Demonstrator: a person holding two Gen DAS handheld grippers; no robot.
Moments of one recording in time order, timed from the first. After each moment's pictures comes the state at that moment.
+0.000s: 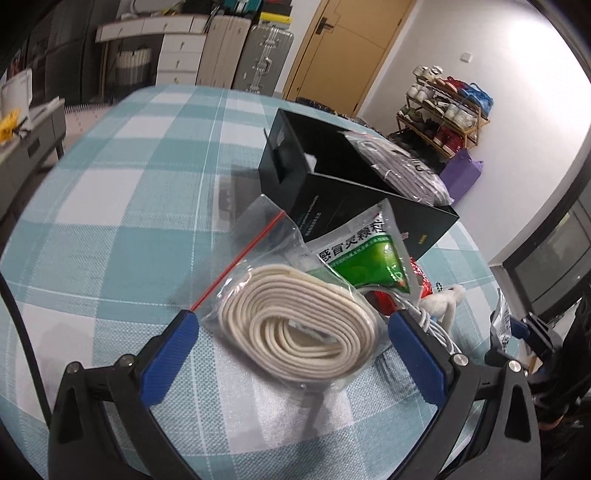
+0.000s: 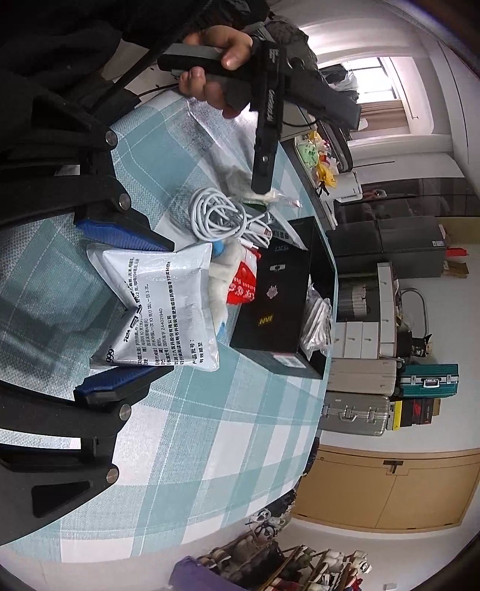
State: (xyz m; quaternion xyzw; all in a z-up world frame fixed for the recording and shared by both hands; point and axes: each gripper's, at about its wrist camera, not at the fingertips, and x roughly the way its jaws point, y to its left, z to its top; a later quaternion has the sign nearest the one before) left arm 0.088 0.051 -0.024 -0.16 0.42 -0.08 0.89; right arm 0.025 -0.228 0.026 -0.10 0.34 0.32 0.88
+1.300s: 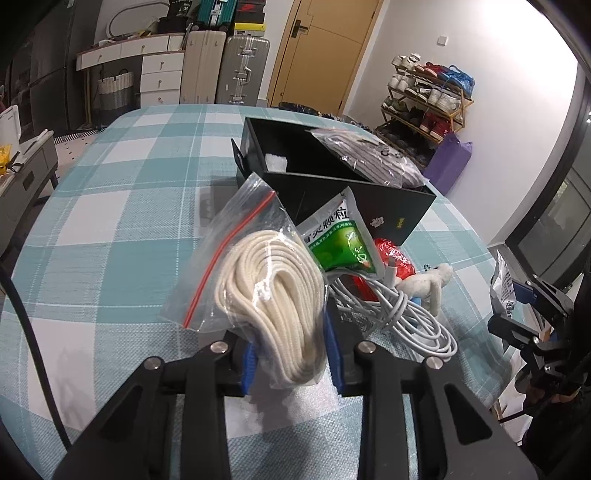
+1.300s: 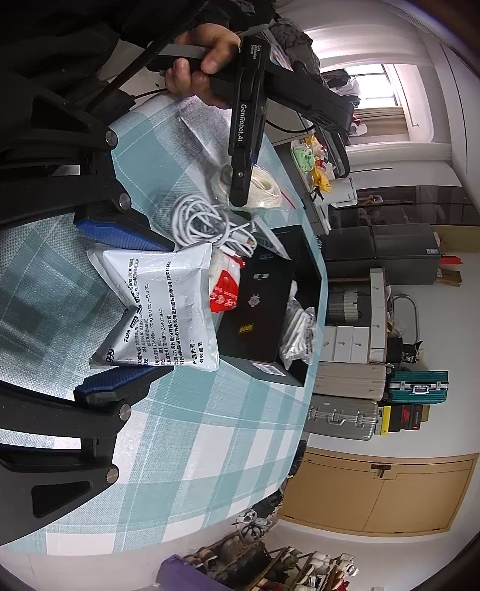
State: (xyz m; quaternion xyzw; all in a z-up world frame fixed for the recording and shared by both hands) left arm 0.069 0.028 -0.008 -0.10 0.40 -0.10 0.90; right arm 0.025 -0.221 0.039 -0.10 0.32 0.32 0.89
